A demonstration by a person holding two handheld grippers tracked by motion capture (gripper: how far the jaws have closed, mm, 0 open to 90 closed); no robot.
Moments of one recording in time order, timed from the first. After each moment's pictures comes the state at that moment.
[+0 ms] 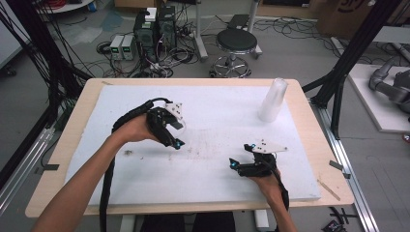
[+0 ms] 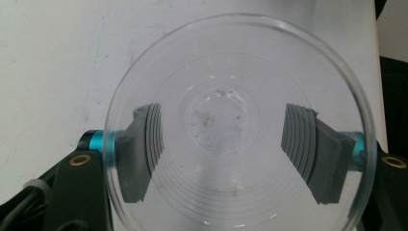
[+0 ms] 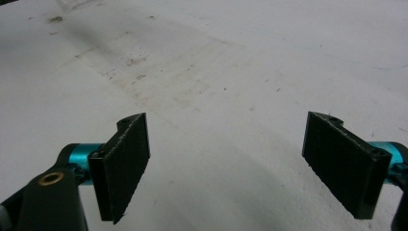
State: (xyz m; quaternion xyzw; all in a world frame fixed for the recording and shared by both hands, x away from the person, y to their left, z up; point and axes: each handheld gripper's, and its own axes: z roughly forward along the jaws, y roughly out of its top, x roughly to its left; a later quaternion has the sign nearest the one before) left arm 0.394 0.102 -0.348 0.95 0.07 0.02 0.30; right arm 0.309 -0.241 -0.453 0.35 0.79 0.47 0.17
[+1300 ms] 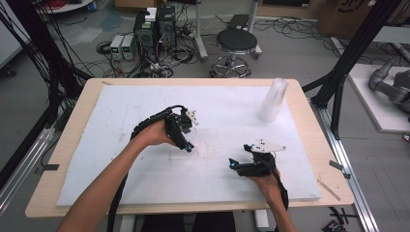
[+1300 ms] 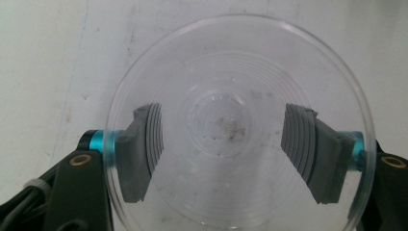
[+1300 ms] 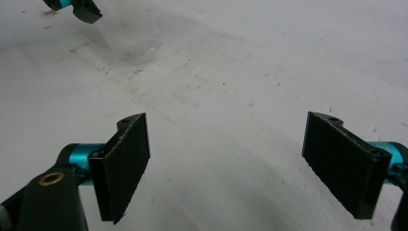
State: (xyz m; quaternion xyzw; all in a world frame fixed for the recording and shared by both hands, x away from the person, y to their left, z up) left arm 0.414 0.058 -0.393 0.96 0.11 0.03 0.24; right arm 0.311 -0.240 -0.454 0.35 0.79 0.47 0.17
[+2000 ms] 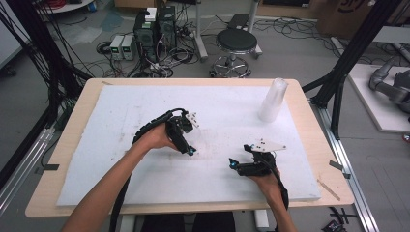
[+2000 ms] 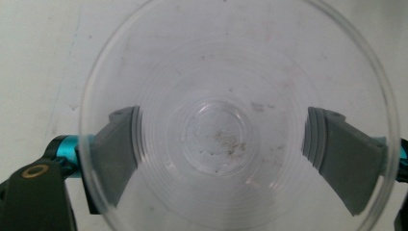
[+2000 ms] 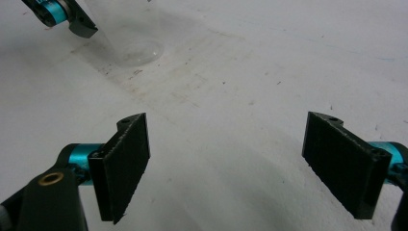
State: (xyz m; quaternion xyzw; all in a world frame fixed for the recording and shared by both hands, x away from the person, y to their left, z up) left arm 0.413 0.060 -0.405 0.96 0.11 0.03 0.26; right arm 0.312 -0.240 -0.454 0.35 0.79 0.47 0.16
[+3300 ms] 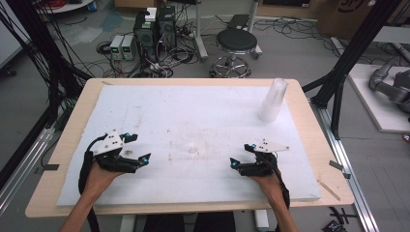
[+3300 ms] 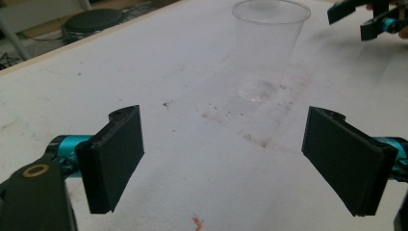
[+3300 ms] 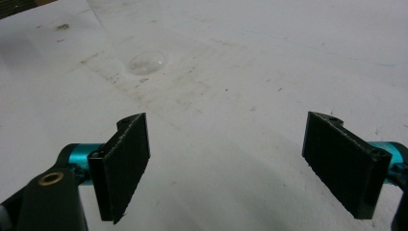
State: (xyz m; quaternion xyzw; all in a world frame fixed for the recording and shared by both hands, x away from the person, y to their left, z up) left arm 0.293 0.231 -0.434 0.76 0.29 0.21 0.54; right arm 0.310 -0.244 -0.454 0.35 0.78 0.48 0.16
